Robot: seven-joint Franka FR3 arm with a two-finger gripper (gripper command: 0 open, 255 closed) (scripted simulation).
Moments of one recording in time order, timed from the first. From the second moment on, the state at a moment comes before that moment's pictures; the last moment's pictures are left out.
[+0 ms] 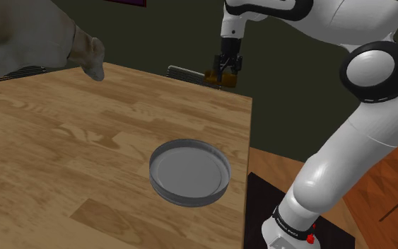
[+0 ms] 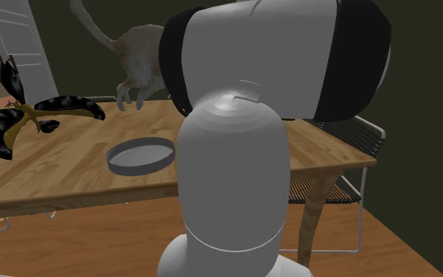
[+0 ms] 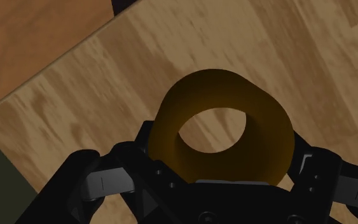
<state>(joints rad) -0.04 -0.15 -0.12 -1.64 0.02 1.32 0.00</state>
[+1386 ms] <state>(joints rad) 0.13 -0.43 0.21 -1.90 0.19 1.35 0.50</state>
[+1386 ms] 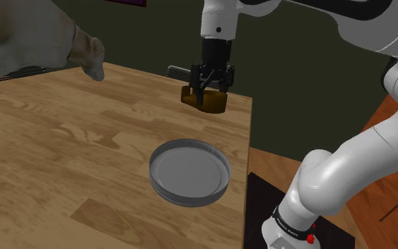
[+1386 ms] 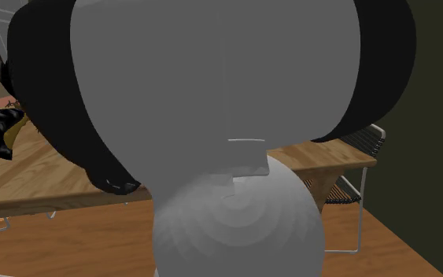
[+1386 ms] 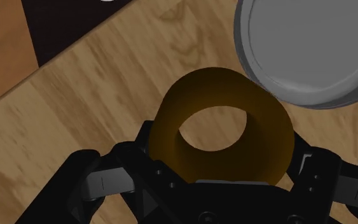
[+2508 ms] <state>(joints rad) 0.22 -0.41 0.44 -1.91 0.31 1.45 0.80</state>
